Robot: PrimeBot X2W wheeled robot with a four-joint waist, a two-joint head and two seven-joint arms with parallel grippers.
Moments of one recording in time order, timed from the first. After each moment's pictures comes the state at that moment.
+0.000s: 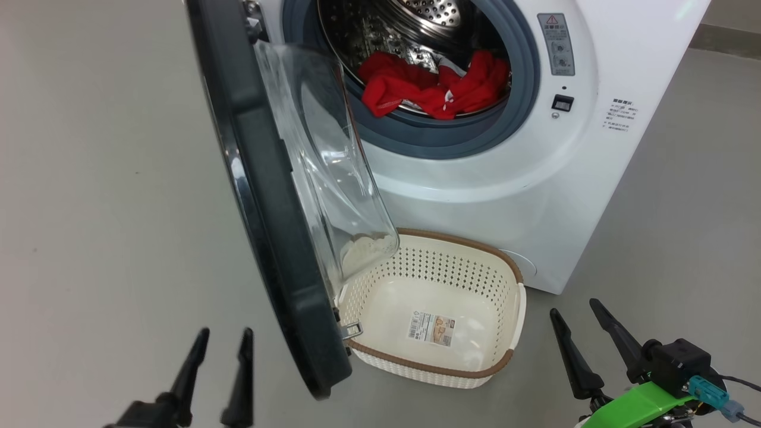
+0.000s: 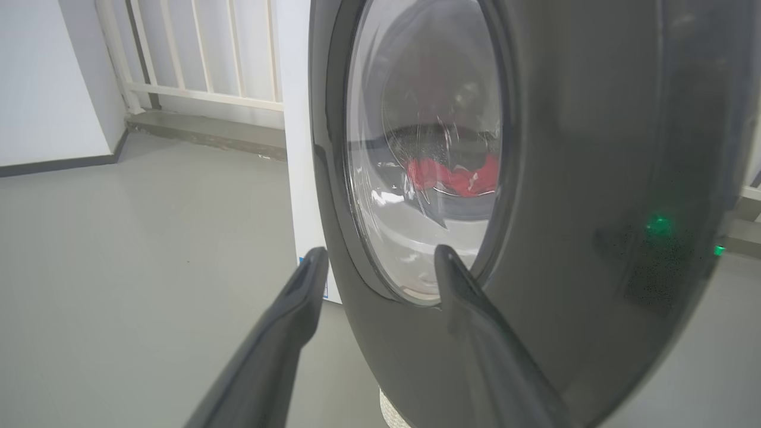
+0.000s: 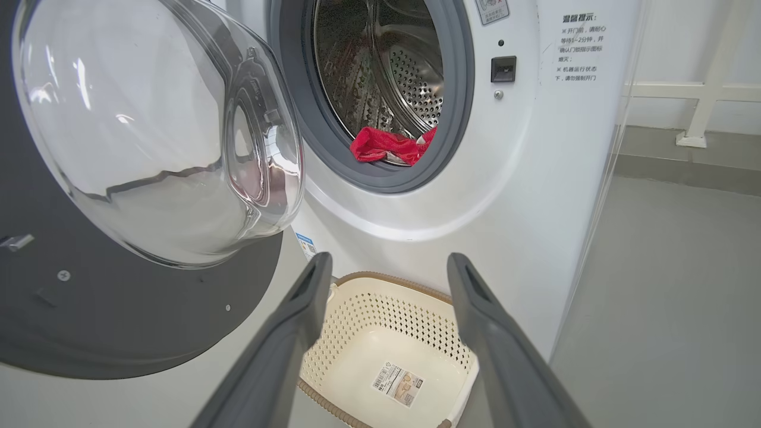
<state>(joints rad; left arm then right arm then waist) 0.02 0.04 -0.08 0.16 -0.24 -0.05 -0.25 -0.02 -0.15 0.15 0.28 0.40 0.12 -0.25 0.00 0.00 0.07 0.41</state>
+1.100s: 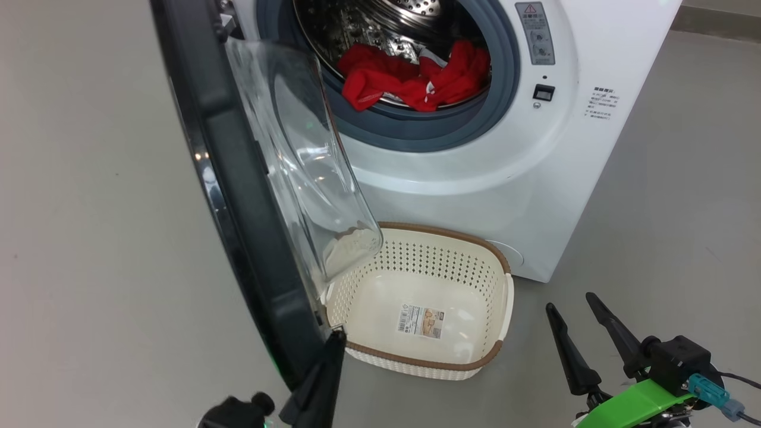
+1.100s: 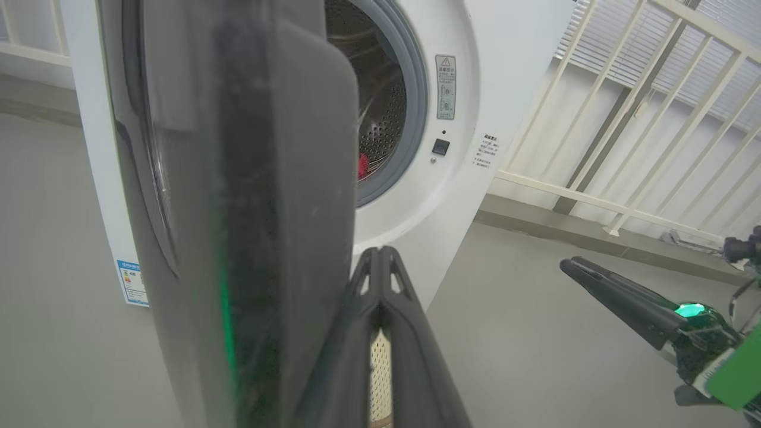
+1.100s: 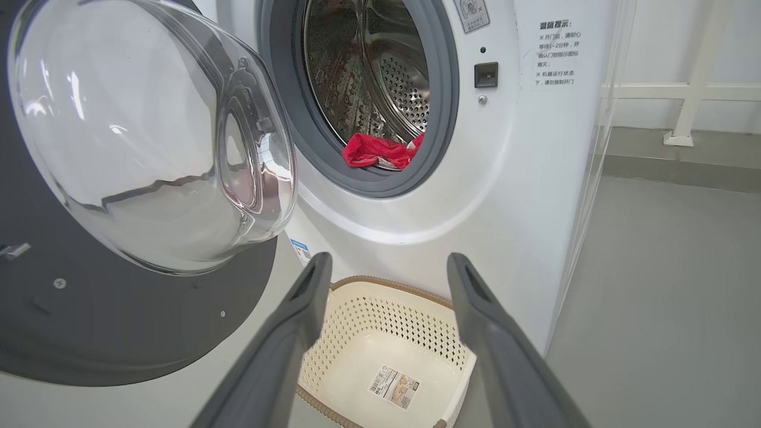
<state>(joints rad) -0.02 0.05 -0.39 0.08 -0.38 -0.03 -0.26 -0.02 -0.15 0.15 0.24 0.40 0.12 -0.25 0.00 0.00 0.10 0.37</state>
